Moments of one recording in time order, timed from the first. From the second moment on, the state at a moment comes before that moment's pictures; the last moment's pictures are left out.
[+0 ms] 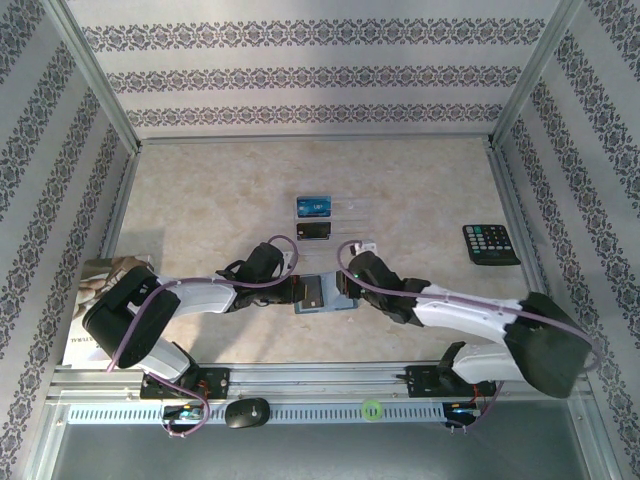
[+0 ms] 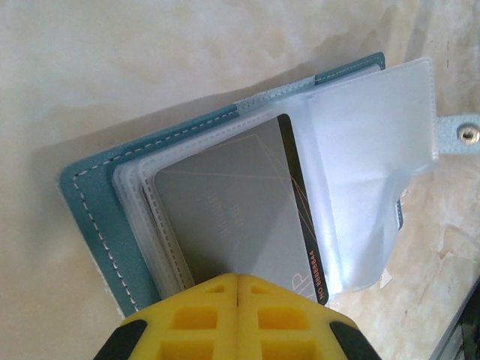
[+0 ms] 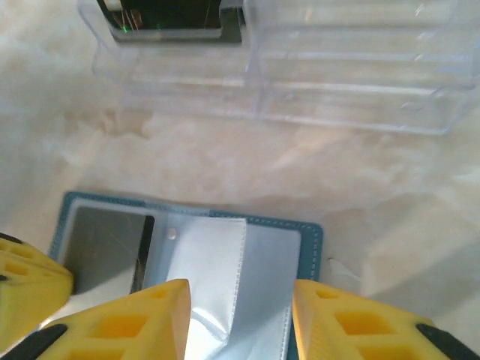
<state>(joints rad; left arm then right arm) -0.66 1.52 0.55 0.11 0.37 -0.67 0.86 1.24 0.53 -0.05 0.21 0.63</state>
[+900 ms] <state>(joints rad) -0.66 1.55 0.58 0.10 0.40 -0.63 0.71 1.30 0.58 -0.22 -0.11 0.75</state>
